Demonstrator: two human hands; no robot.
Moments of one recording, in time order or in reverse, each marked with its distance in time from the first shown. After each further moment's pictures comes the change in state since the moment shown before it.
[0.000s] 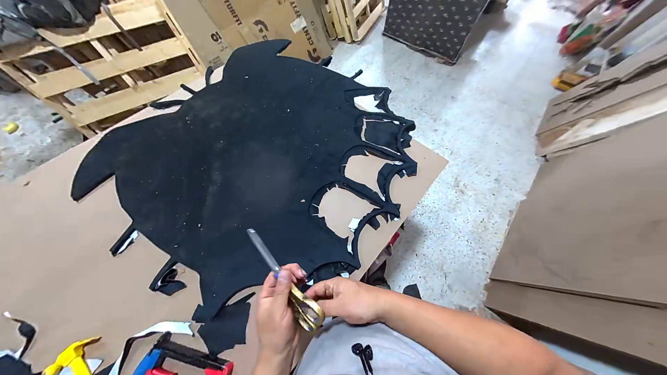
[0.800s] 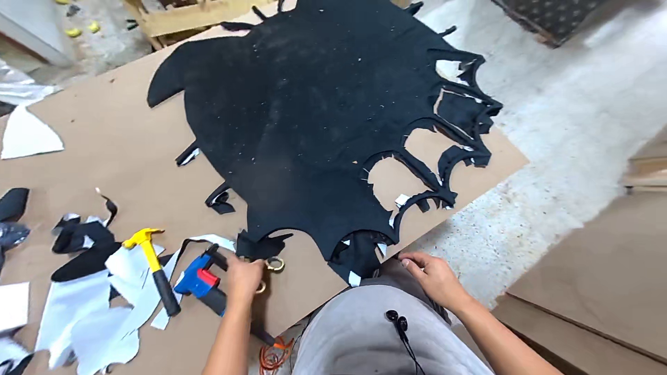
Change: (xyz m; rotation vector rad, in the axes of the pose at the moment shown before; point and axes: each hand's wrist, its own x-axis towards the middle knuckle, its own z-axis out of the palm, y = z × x) left_hand -0.013 0.005 -0.217 1.251 0.605 -0.686; right_hand -0.058 0.092 -0.064 -0.821 0.597 0.272
